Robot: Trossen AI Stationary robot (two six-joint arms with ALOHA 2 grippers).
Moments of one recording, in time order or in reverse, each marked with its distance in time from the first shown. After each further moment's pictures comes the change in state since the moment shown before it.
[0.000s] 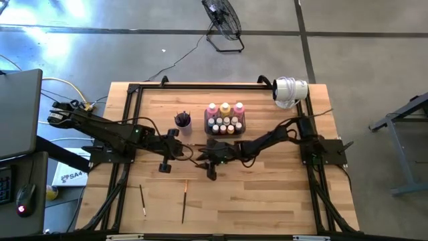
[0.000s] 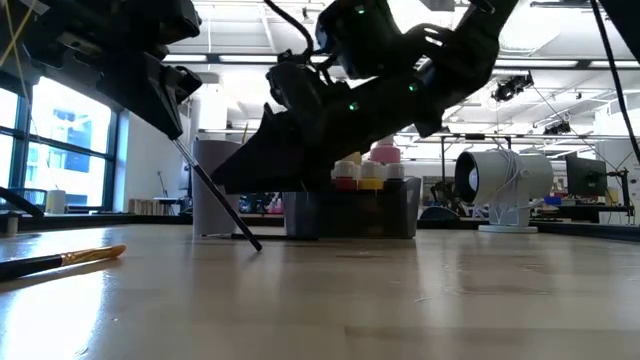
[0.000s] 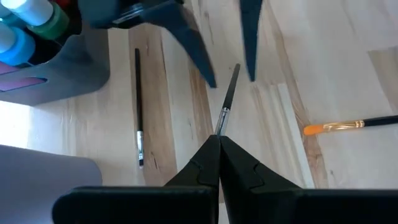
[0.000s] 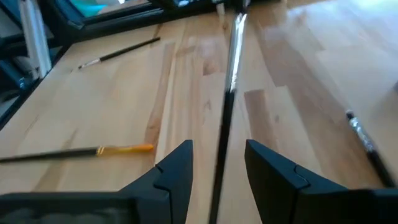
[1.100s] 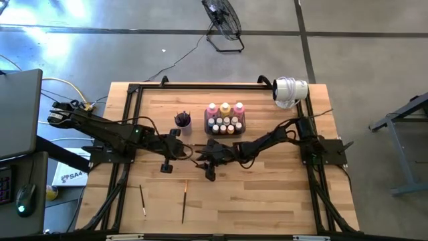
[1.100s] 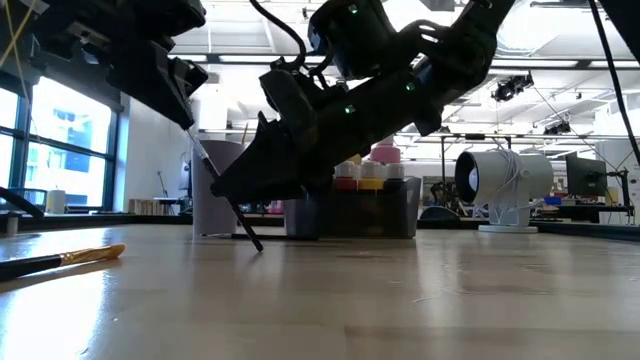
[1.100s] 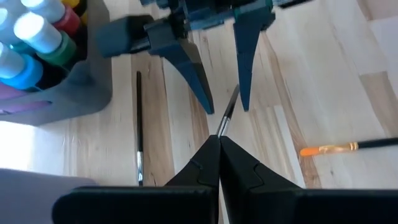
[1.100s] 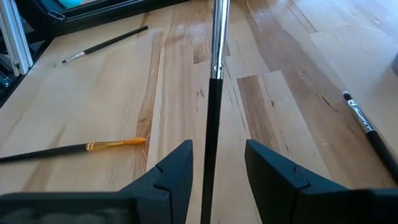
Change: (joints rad) left arm 0.000 0.000 0.000 0.065 0.006 0.005; right arm 0.013 0.014 0.030 -0.072 0.049 0.044
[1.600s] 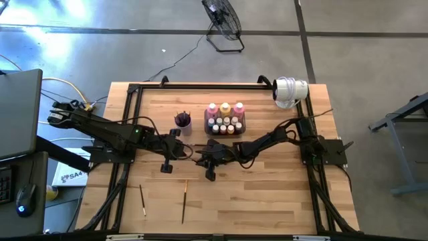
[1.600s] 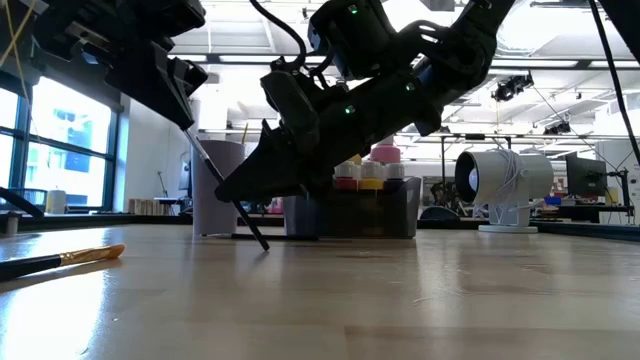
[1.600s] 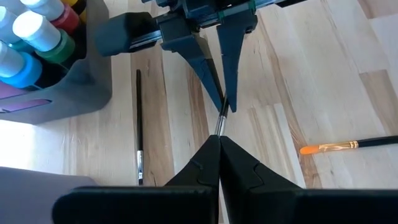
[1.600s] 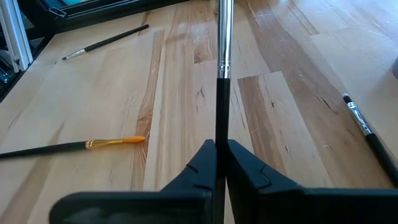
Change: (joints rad) left arm 0.000 0.000 0.000 -0.002 -0.001 0.000; right arm 0.000 0.000 0.000 -0.001 -0.003 -0.019
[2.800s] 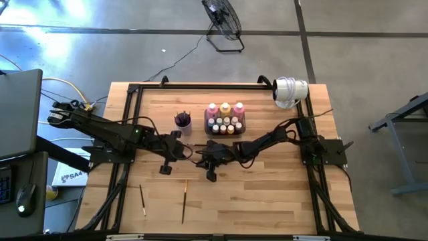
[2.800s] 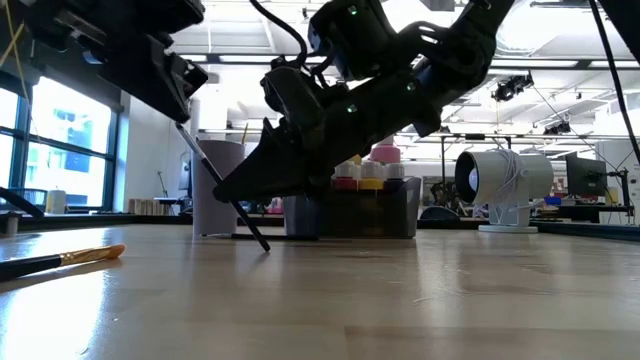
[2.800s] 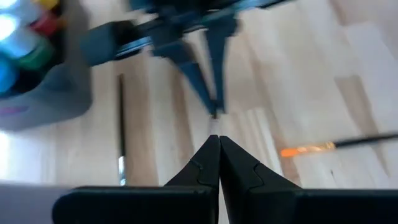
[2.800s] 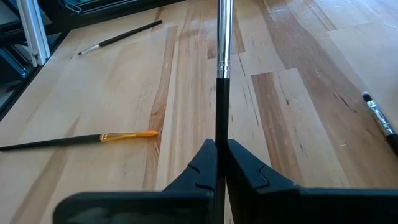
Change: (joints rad) left arm 0.000 0.000 0.000 0.014 0.063 -0.016; right arm -0.007 0.000 -0.001 0.000 -0.055 -0.007
